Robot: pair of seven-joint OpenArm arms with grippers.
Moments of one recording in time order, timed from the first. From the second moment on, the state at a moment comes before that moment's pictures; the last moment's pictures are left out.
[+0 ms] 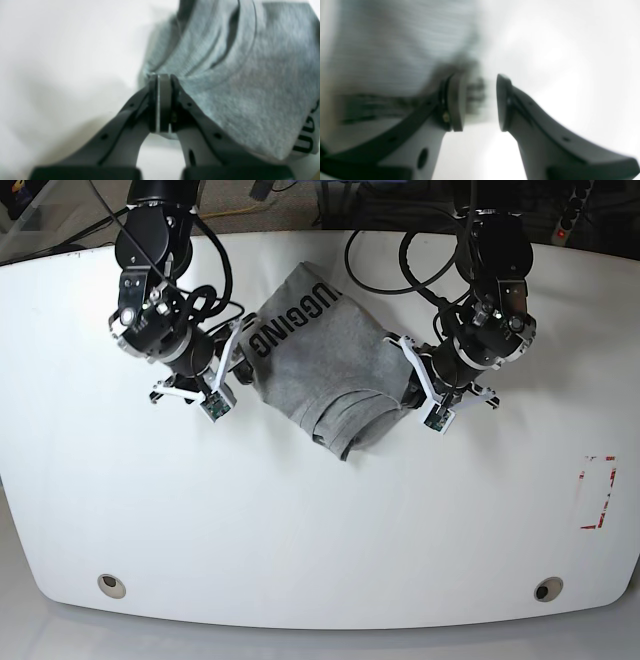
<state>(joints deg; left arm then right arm) 4.4 0.5 -6.0 107.4 -7.0 -36.0 52.9 -4.6 5.8 8.0 109.8 14.0 41.0 -63.9</state>
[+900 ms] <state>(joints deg) 4.4 3.7 -6.4 107.4 -7.0 -28.8 52.5 -10.3 -1.1 -18.4 105.9 11.3 41.1 -63.3</state>
